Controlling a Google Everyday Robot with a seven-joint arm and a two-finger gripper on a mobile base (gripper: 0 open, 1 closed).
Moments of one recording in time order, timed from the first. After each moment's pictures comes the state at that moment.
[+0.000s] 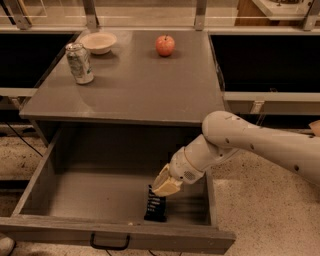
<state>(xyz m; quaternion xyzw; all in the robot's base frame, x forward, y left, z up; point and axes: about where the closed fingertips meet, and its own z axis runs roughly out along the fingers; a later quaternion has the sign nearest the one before) 0.449 -0.007 0.650 -0.61 0.71 0.31 0.18</state>
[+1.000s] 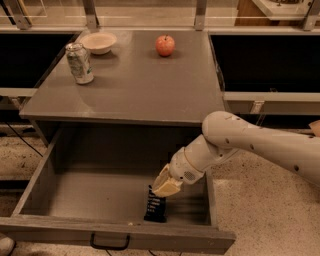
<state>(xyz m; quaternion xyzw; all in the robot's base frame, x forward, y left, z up) 0.449 -0.006 0.650 -0.61 0.71 0.31 0.18</state>
